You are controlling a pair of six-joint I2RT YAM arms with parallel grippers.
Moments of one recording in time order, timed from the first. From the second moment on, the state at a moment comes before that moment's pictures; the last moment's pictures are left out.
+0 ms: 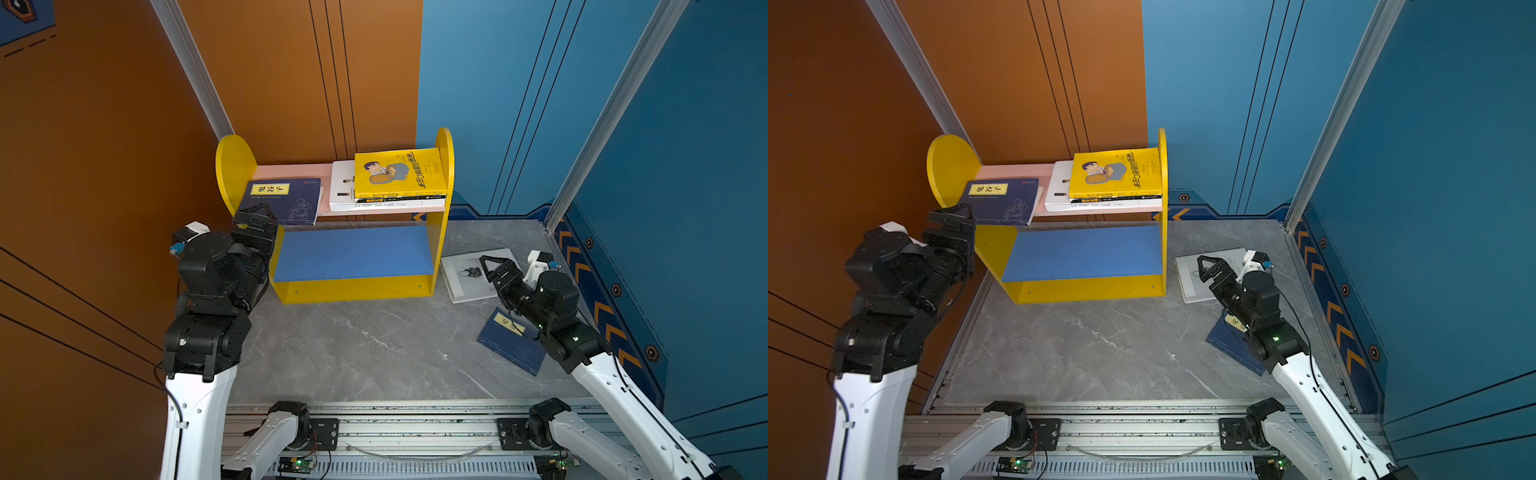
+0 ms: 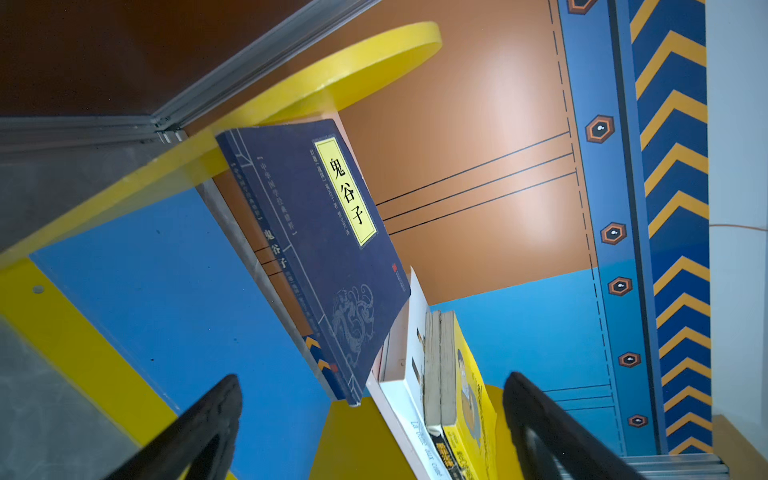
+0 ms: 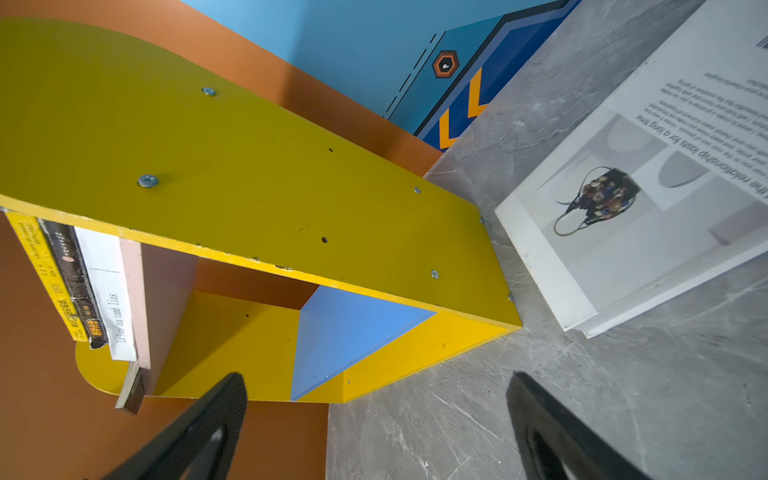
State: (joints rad) left arm -0.07 0.95 1.61 -0.82 -0.19 -1.12; right arm 0.33 0.84 0.77 -0.18 -0.08 1.07
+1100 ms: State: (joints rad) left arm 0.12 1.36 2.00 -1.33 0.05 -0.44; right arm 0.14 0.71 0.72 -0.28 -0.06 1.07
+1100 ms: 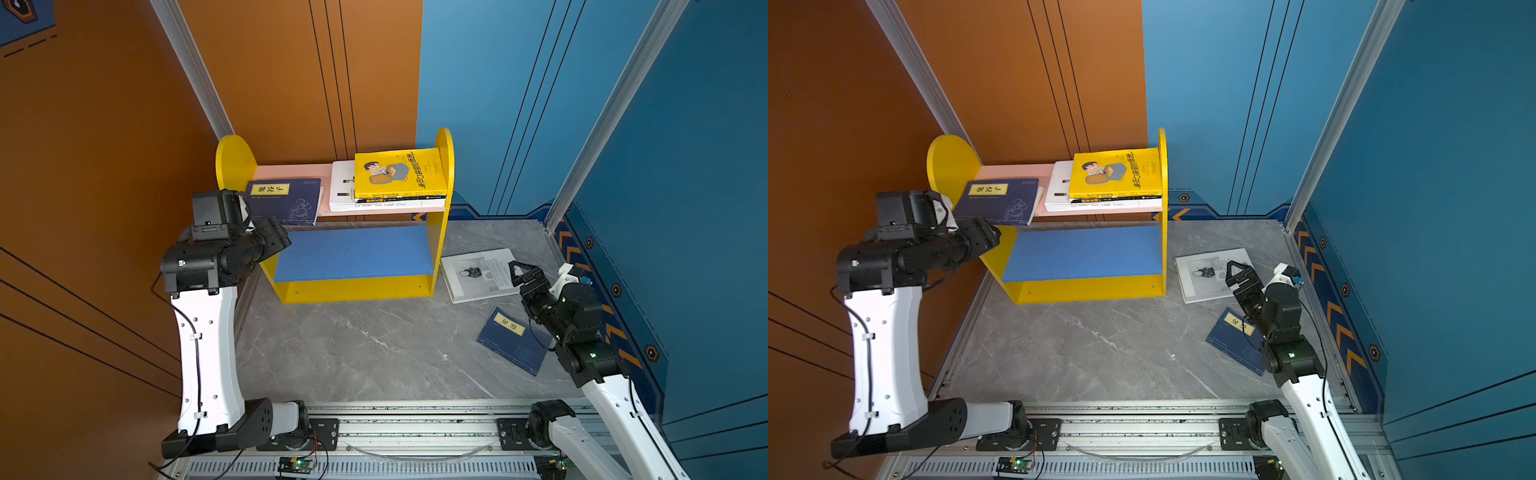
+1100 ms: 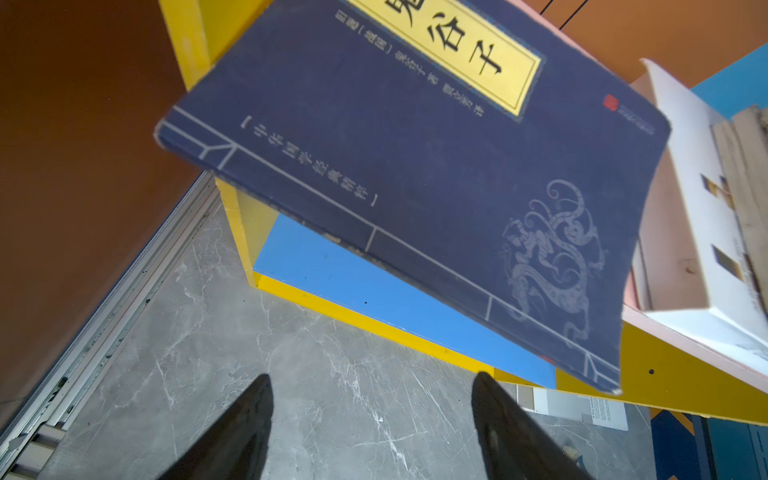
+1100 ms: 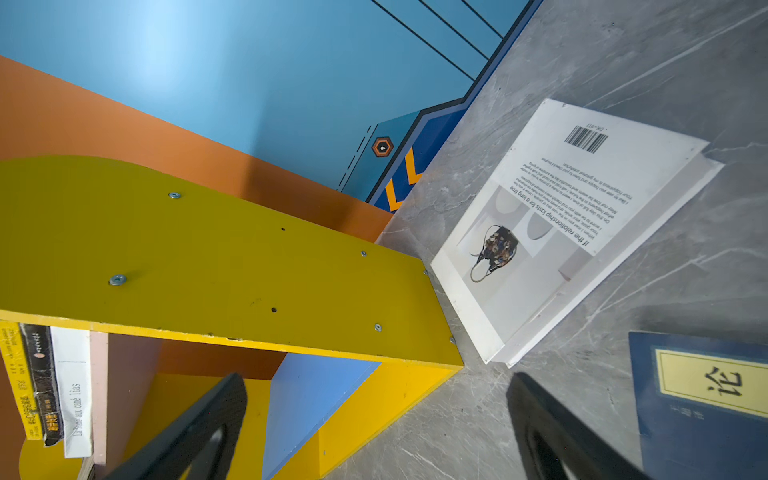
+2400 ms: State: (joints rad) left arm 0.17 1.49 2.11 -1.28 0.07 -0.47; right arm 0.10 0.64 0.69 -0.34 -0.03 1.07
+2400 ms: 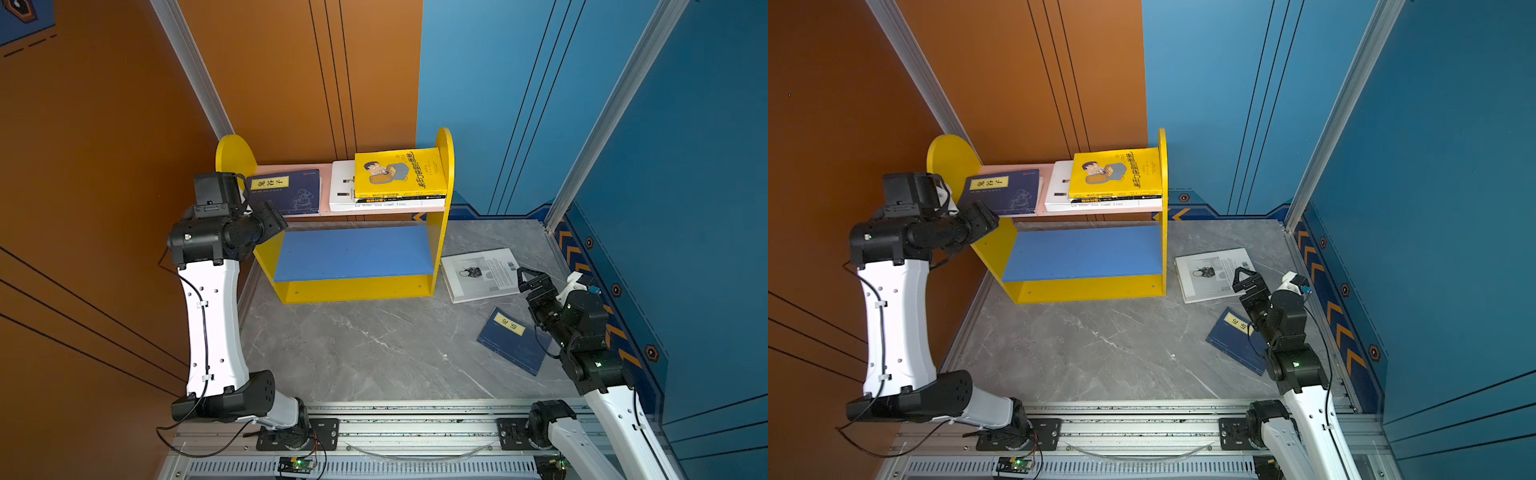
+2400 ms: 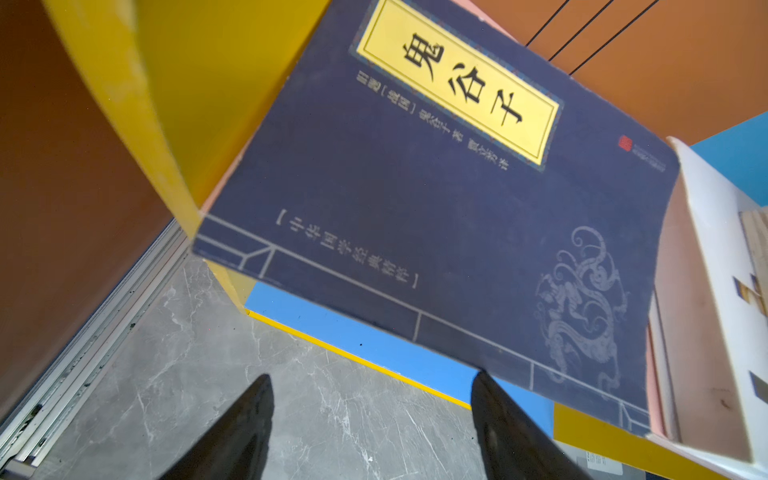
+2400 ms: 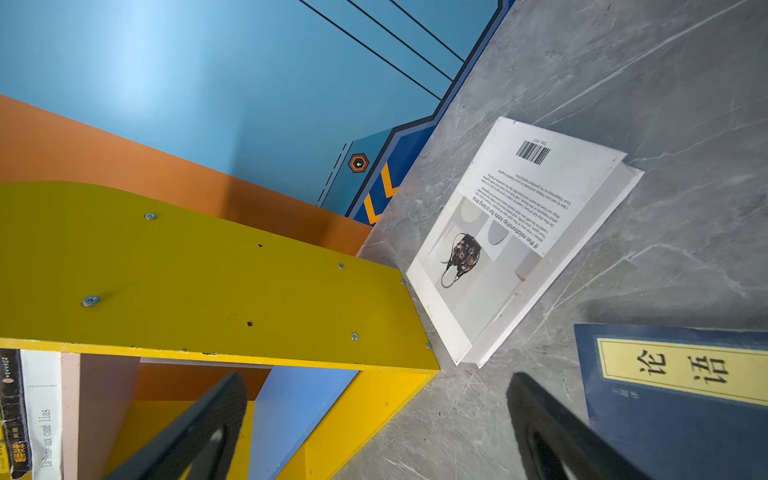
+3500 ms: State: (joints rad) left arm 0.21 1.38 1.97 -1.21 0.16 -0.49; right arm 0.10 0.65 0.69 -0.34 -0.01 1.07
